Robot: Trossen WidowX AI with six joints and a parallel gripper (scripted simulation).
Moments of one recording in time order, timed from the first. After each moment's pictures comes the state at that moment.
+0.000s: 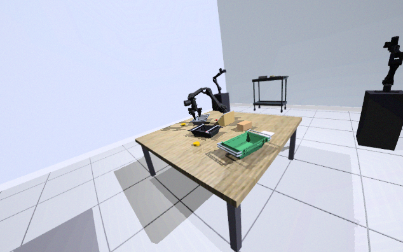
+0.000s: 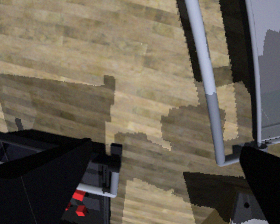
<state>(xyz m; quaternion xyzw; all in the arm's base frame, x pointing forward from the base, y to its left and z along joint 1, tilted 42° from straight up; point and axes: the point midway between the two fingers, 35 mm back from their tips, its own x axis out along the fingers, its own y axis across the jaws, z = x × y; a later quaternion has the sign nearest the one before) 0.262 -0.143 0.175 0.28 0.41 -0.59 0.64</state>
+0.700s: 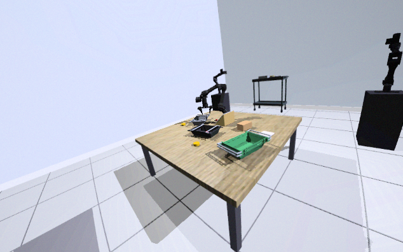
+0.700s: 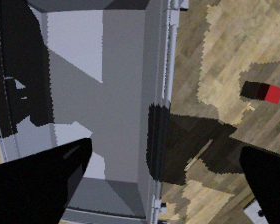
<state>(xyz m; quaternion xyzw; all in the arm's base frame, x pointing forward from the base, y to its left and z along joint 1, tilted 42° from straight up) 0.064 -0.182 0.206 0.55 -0.07 -0.72 0.42</state>
